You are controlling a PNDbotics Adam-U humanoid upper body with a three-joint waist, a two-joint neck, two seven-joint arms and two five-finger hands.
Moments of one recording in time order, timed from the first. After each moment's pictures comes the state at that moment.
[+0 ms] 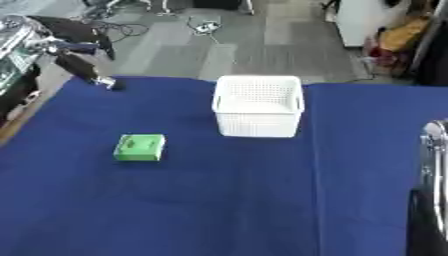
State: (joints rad) left arm -0.85 0.80 -0.28 -0.98 -1.08 -0.33 -0.77; right arm -0.57 -0.03 0.01 -1.98 0.20 -0.39 -0.17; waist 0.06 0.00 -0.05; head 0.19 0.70
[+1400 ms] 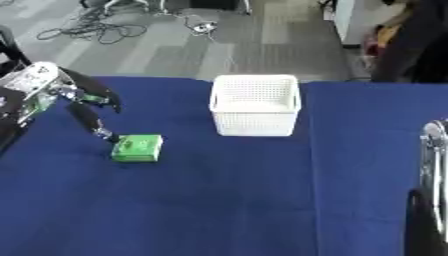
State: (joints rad) left arm -0.74 0.83 -0.45 -1.07 -0.92 -0.38 -0.72; right arm -0.57 -0.03 0.02 -1.98 0.20 -0.39 -0.17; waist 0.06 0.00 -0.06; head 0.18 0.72
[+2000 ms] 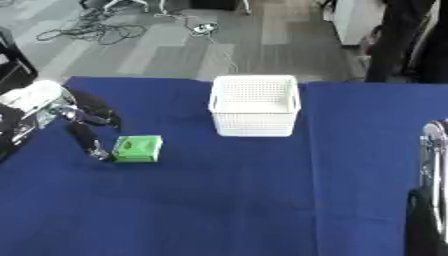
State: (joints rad) left arm -0.68 0.85 -0.52 -1.13 -0.91 -0.39 -0.71; right arm -0.57 -0.03 0.02 -1.98 0.20 -0.39 -0.17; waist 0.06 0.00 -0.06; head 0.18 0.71
